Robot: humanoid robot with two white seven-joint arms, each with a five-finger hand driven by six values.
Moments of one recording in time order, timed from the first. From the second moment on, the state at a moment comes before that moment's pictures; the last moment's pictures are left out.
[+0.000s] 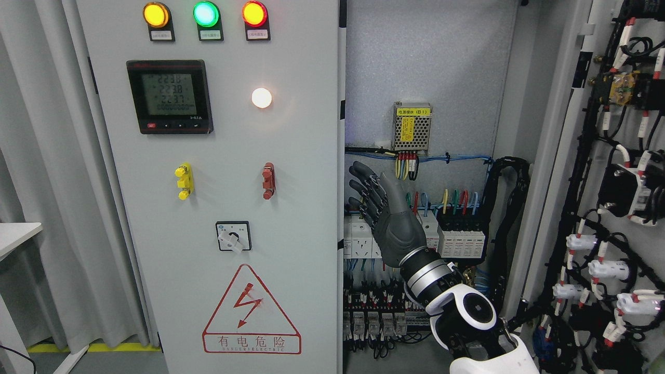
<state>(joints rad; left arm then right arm) -0.03 0.06 -0.35 0.00 0.41 -0.07 -0.23 -0.78 0.00 0.26 -1.40 -0.48 0.16 0.18</state>
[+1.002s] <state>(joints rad) -0.05 0.06 -0.35 0.00 0.41 -0.08 -0.24 -0.82 0.00 0.24 -1.37 -0.51 0.20 0.31</state>
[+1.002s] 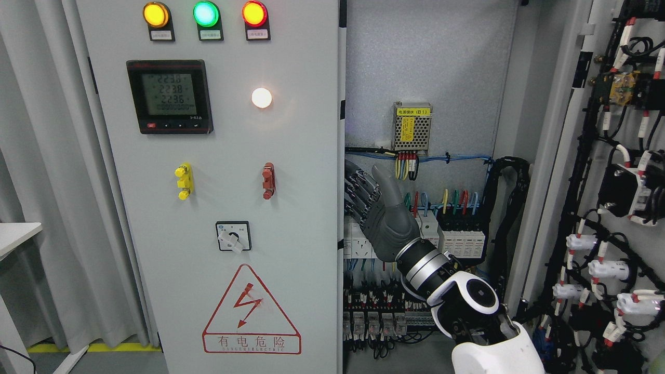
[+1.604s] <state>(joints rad) -0.05 0.06 -0.35 0.00 0.41 -0.08 -0.24 -0.82 0.00 0.21 -1.36 -0.53 0.20 0.38</state>
